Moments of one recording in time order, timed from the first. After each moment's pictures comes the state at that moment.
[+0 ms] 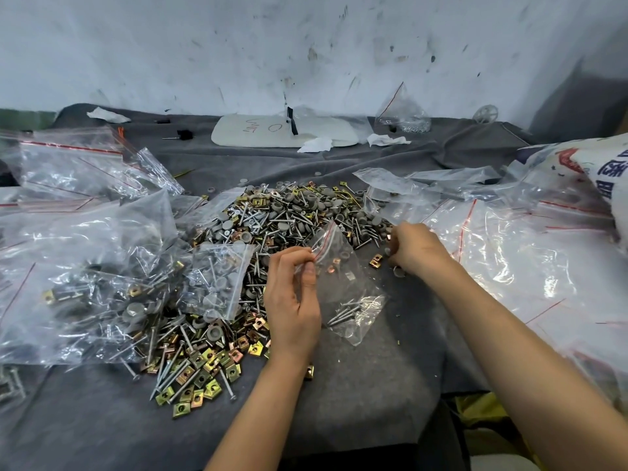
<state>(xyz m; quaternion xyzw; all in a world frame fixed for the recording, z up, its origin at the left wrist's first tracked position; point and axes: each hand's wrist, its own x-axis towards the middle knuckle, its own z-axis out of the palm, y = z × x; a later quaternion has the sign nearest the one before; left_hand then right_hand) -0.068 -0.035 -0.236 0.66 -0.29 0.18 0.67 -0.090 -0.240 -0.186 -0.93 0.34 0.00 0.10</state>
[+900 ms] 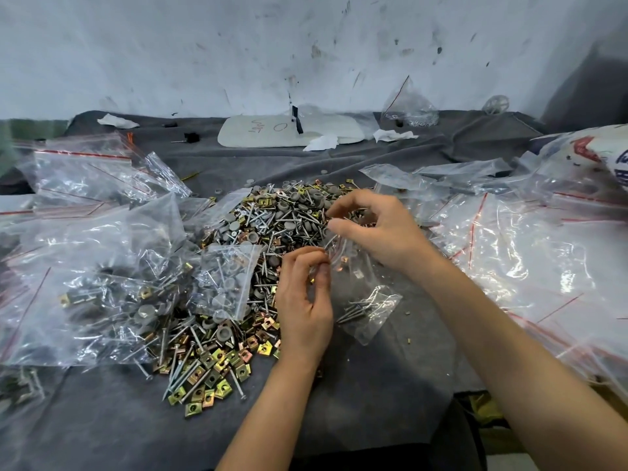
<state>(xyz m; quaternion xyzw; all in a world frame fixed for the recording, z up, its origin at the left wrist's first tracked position) -0.069 -0.034 -0.235 0.67 -0.31 0.18 0.65 -0.099 -0.165 -0.142 -0.86 0.05 -0.23 0.45</state>
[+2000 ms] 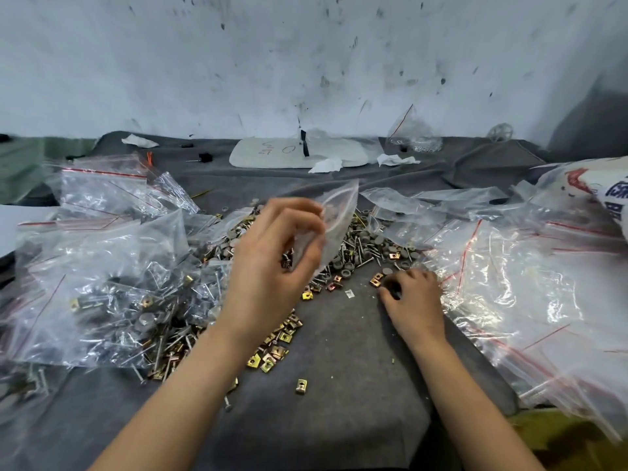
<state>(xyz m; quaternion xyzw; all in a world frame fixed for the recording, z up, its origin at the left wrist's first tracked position) -0.067 -0.004 -0.125 0.68 -0.48 0.25 0.49 -0.131 -0.215 -0.238 -0.92 0.31 -0.19 0.17</state>
